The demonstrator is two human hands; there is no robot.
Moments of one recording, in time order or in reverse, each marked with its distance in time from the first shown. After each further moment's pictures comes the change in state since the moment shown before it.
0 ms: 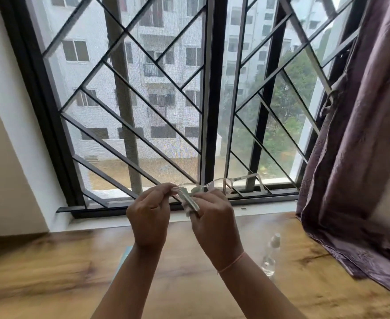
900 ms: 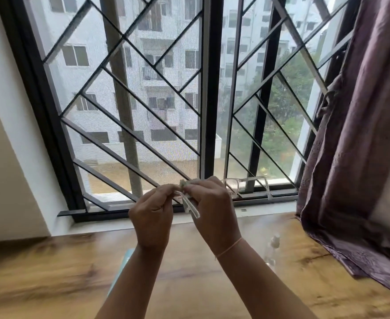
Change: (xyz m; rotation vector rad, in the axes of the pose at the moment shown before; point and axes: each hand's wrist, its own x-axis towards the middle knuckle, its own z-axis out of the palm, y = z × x) left_hand 0.003 0.012 0.001 -0.146 0.013 -0.009; right_hand 0.024 -0.006 -0.012 0.022 -0.007 -0.033
